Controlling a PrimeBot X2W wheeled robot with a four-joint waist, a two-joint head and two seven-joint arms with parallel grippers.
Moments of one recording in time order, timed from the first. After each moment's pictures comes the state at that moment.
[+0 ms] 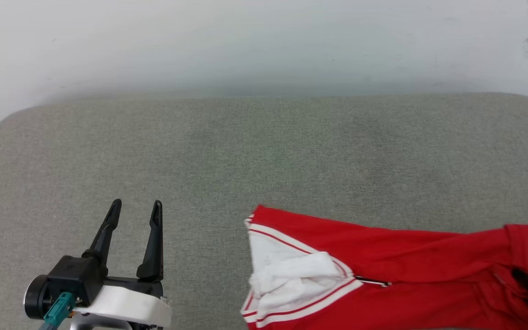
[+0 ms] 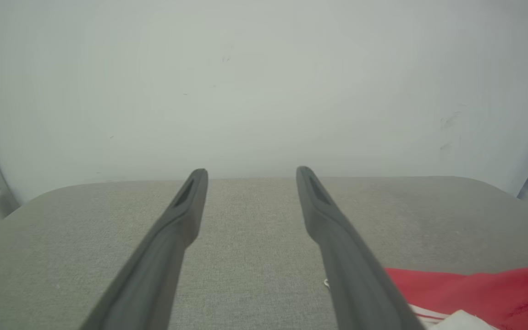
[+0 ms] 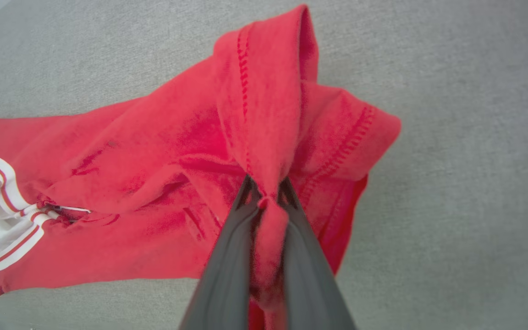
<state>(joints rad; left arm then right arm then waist) -0.03 0.48 -0.41 -0.18 -0.55 0.32 -0.24 -0.09 -0.38 -0.15 0.27 0.63 0.13 0.68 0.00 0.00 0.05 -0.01</state>
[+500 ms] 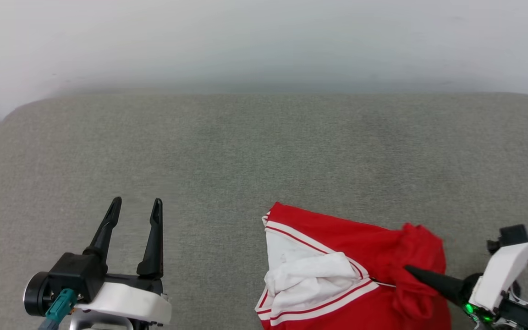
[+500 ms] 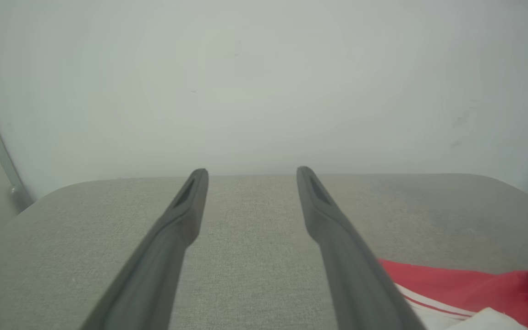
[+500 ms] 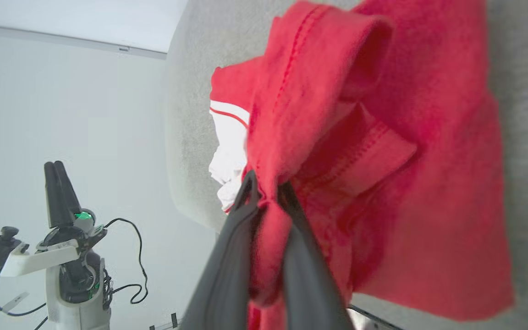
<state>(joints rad) -0.04 0.49 -0.41 -0.17 -0.54 0.32 -0.24 -0.12 -0.08 -0.28 0.19 0.97 0.13 1.03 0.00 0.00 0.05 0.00</state>
